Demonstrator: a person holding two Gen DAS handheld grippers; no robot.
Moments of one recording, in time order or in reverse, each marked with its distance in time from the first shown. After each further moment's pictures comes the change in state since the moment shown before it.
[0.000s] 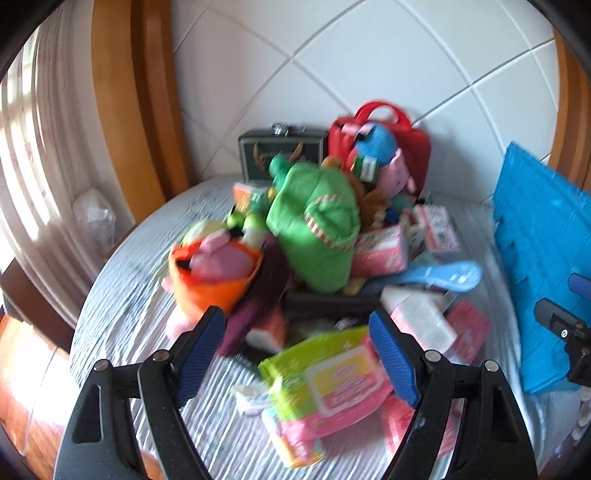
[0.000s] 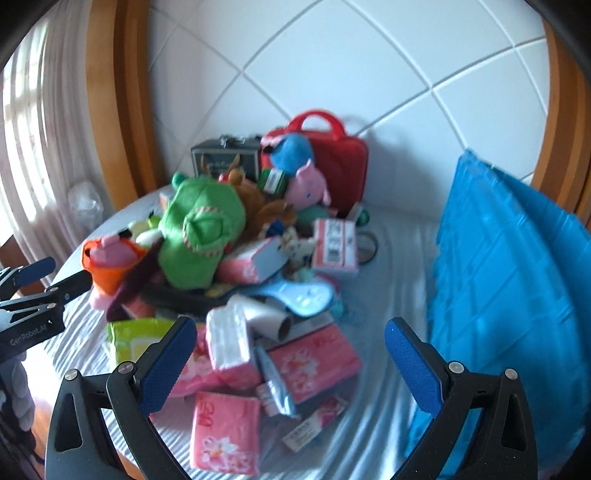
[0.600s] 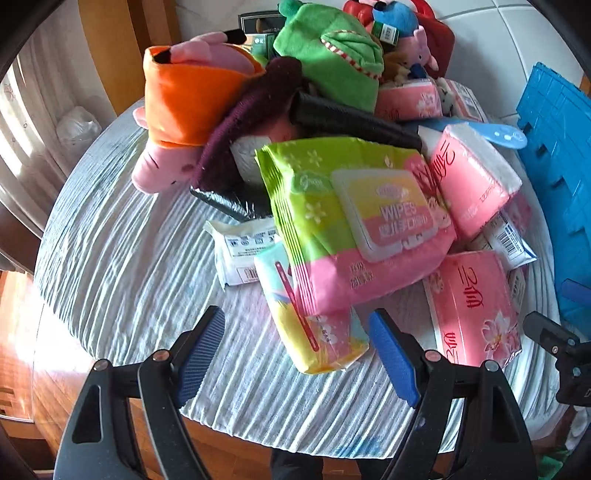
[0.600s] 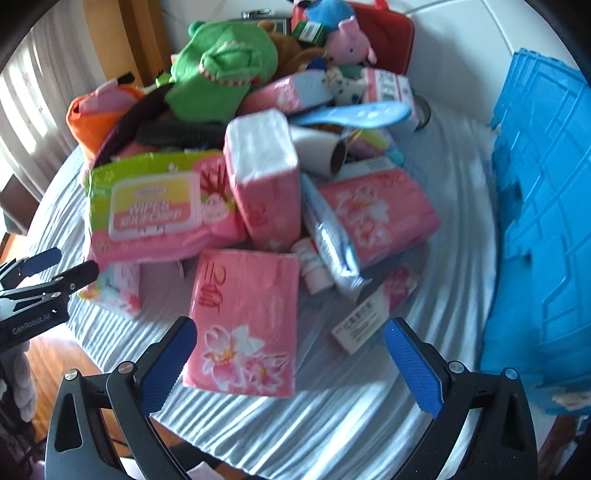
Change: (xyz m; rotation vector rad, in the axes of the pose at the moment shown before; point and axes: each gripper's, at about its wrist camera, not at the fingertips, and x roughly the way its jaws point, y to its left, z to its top) left arm 0.076 0.011 -0.127 -0.021 0.348 -0.026; right arm 0.082 0.035 -0.109 -0.027 0.380 0.061
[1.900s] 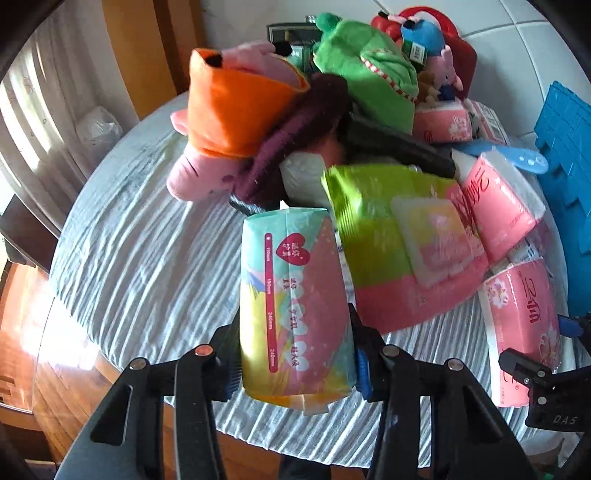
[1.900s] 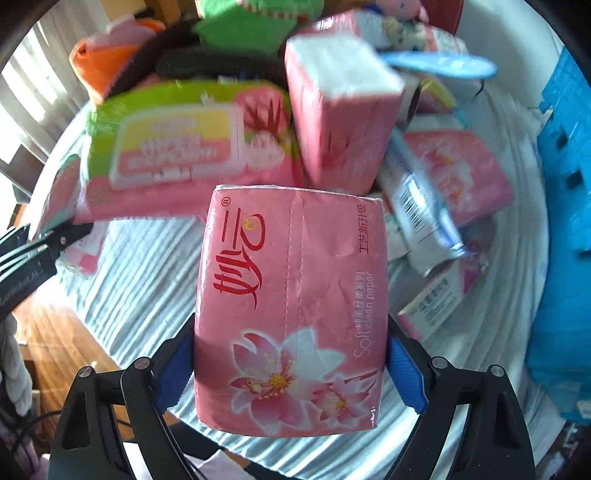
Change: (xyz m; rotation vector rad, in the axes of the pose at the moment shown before) left arm -0.019 0.031 0.008 -0.050 -0.084 0.059; right arm 0.023 0.017 0.003 -0.063 0.097 0.062
